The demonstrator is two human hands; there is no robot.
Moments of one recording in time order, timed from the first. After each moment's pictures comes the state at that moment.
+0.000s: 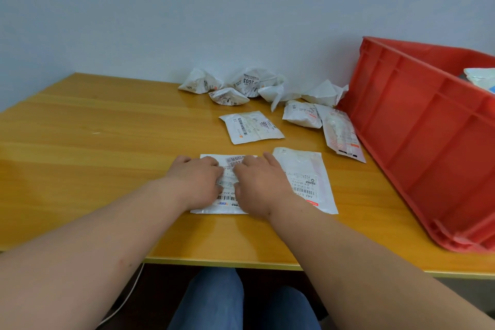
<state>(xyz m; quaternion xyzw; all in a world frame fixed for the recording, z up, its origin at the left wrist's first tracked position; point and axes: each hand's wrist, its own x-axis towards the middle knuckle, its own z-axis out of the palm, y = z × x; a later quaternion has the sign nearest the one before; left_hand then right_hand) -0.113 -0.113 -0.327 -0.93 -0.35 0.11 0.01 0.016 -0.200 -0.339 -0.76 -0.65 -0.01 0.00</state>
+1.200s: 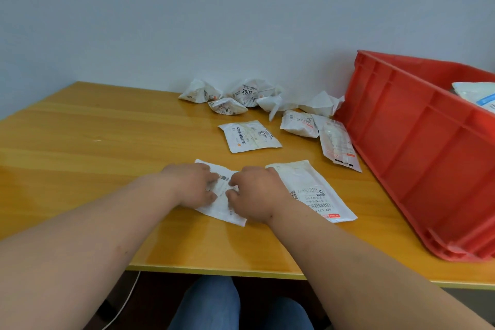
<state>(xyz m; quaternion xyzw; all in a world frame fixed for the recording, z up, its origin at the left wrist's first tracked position) -0.117 -0.097 -0.320 -0.92 -0.35 0.18 -0.03 0.013 -0.203 -0.326 -0.77 -0.63 0.03 0.03</state>
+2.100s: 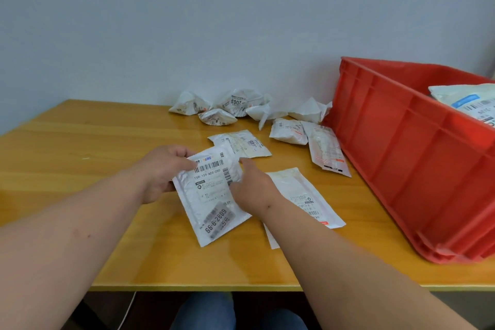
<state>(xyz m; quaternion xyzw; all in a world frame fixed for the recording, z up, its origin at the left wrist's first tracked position) -0.118 -0.082 -0.288 -0.64 -0.44 -0.20 -0.60 0.026 -0.202 -0.308 -0.81 -0.47 0.22 0.28</state>
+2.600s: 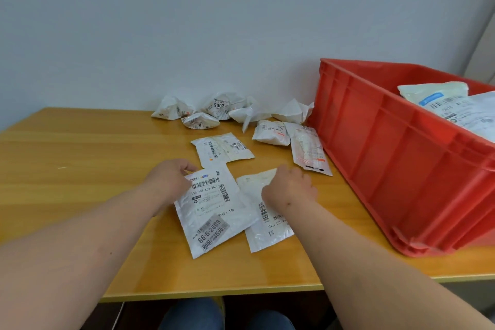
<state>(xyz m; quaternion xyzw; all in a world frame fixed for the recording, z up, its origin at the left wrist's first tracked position) -0.077 -0.101 -0.304 -0.79 -0.50 -0.13 -0.33 0.090 -0.246 -0.303 -0.93 -0.32 0.12 0.12</state>
